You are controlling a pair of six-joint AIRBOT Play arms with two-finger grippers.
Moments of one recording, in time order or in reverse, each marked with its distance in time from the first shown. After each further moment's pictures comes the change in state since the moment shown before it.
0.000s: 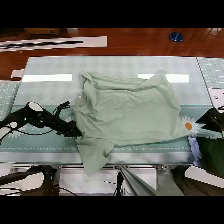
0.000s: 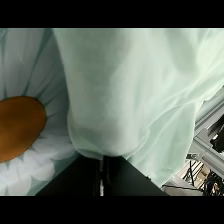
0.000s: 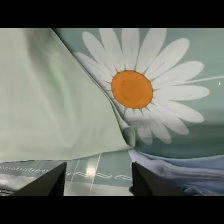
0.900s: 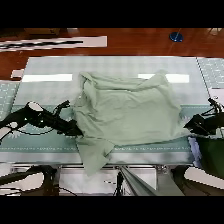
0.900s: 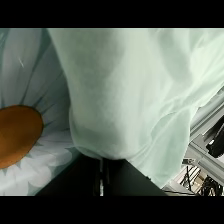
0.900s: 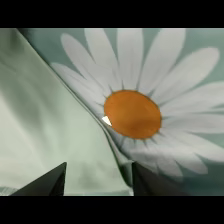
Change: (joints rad) left arm 0.000 0.000 0.000 -0.019 0.009 0.005; right arm 0.116 -0.008 -0.159 -0.009 -0.214 0.026
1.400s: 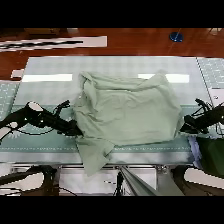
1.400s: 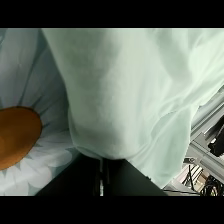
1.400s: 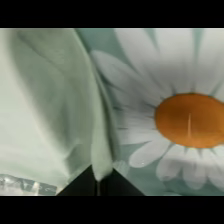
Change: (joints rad) left arm 0.000 0.000 0.000 0.000 0.000 0.016; right arm 0.150 -0.053 -0.001 -0.031 0.045 0.055
